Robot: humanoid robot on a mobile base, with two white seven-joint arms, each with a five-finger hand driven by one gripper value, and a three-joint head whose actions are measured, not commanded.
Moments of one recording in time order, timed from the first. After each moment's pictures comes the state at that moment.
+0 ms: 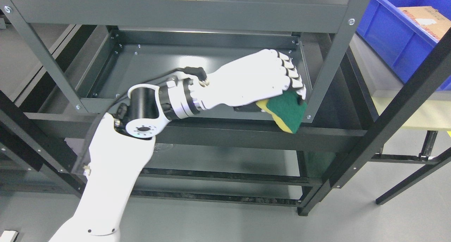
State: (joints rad) left arm -0.83 0.04 -0.29 -1.60 -0.58 -0.78 -0.58; right arm -0.07 0.00 -0.21 0.00 -0.11 0.08 -0.04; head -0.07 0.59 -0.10
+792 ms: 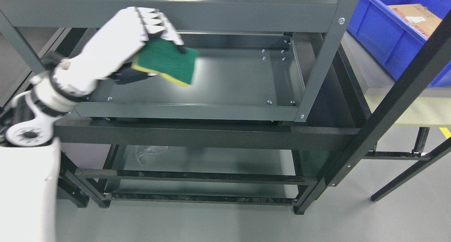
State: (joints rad) left arm -0.66 0.29 0.10 -1.65 -0.24 -0.79 -0.58; right arm -0.07 0.00 -0.21 0.00 -0.11 0.08 -0.04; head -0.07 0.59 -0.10
